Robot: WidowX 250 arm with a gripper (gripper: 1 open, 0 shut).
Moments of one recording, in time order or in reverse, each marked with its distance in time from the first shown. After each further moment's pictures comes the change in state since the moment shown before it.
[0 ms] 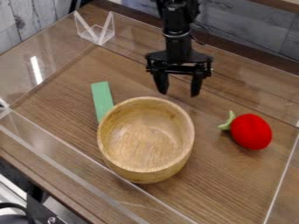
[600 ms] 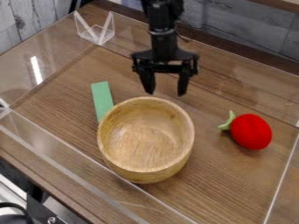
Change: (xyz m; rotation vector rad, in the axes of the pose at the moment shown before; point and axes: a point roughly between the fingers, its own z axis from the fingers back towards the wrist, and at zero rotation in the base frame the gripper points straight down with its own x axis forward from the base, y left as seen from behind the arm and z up) arm -0.006 0.023 0.018 -0.009 0.017 0.054
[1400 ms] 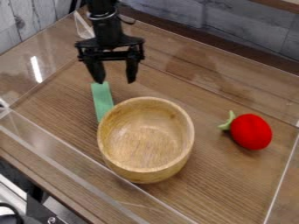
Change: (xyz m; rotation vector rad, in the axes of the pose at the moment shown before) arm -0.011 0.076 0.022 0.016 -0.018 0.111
